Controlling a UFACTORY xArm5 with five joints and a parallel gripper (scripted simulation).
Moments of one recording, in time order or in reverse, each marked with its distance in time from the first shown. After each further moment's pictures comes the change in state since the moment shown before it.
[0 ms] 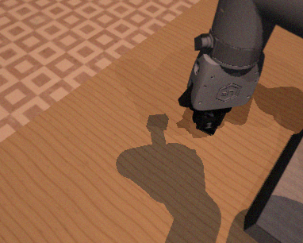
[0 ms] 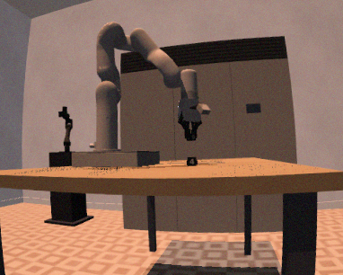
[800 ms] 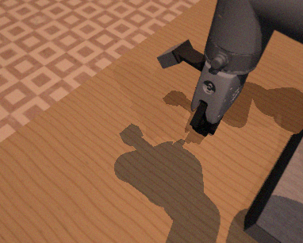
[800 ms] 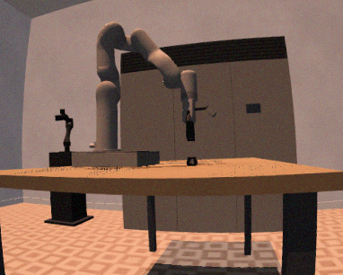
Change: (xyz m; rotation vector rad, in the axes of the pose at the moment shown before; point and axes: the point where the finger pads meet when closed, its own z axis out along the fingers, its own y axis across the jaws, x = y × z) arm -0.008 -0.006 0.001 0.000 0.000 -0.708
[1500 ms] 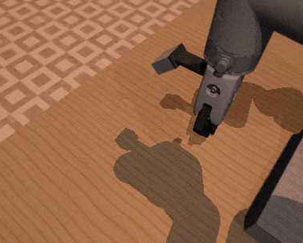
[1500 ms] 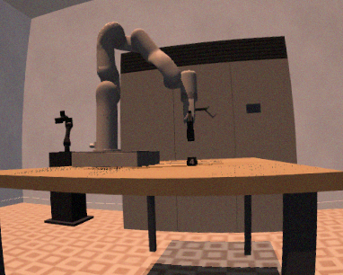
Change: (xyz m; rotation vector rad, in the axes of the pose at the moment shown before) arm -0.001 -0.002 0.000 0.000 0.000 -0.147
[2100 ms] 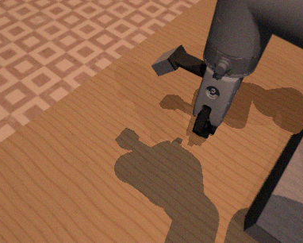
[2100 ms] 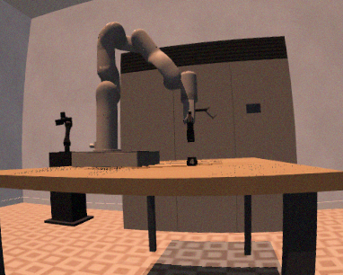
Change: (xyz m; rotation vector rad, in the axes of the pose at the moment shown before) arm 0.000 0.000 0.004 0.000 0.001 0.000
